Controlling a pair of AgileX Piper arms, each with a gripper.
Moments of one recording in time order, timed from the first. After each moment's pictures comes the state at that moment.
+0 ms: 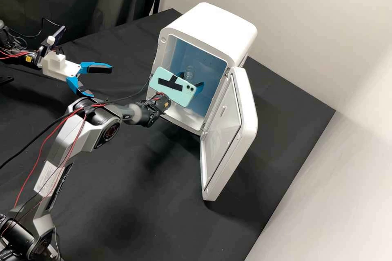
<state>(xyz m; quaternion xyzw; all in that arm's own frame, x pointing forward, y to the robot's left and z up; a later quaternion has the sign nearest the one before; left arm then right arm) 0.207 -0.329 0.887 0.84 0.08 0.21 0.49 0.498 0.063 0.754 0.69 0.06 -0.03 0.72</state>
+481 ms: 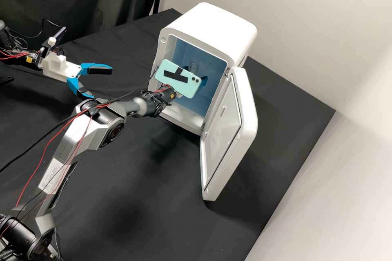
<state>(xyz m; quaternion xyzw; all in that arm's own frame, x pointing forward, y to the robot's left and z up) 0.209 -0.328 0.887 0.84 0.08 0.21 0.50 0.533 0.078 0.756 0.68 0.06 -0.03 0.73</state>
